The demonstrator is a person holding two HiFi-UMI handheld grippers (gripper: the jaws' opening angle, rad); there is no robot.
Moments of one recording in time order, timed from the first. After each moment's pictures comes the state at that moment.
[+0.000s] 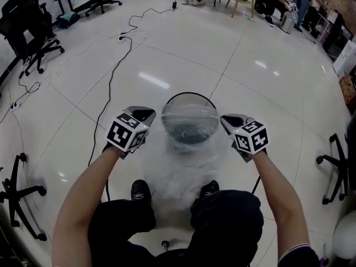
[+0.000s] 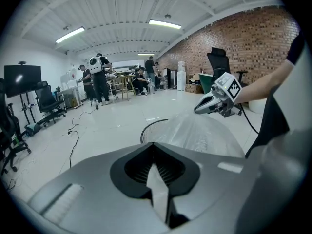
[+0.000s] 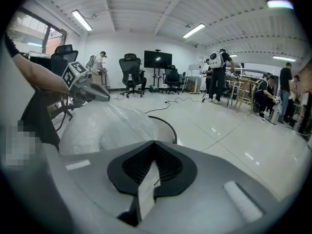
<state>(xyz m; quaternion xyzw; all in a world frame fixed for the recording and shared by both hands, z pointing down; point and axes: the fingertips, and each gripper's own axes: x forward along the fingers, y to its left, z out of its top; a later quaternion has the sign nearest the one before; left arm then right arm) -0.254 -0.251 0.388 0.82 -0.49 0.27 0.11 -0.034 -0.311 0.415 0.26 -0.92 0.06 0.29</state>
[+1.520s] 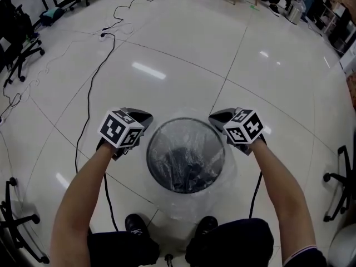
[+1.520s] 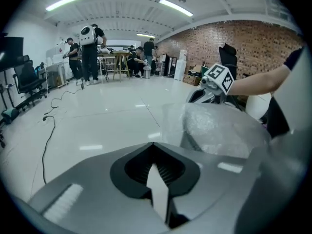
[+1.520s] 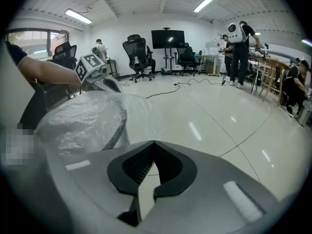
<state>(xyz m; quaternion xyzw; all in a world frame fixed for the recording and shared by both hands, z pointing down) -0.278 -0.443 0.494 0.83 -0.42 0.31 0.20 -0.100 -0.493 0.507 0.14 -0.91 0.10 0.38</state>
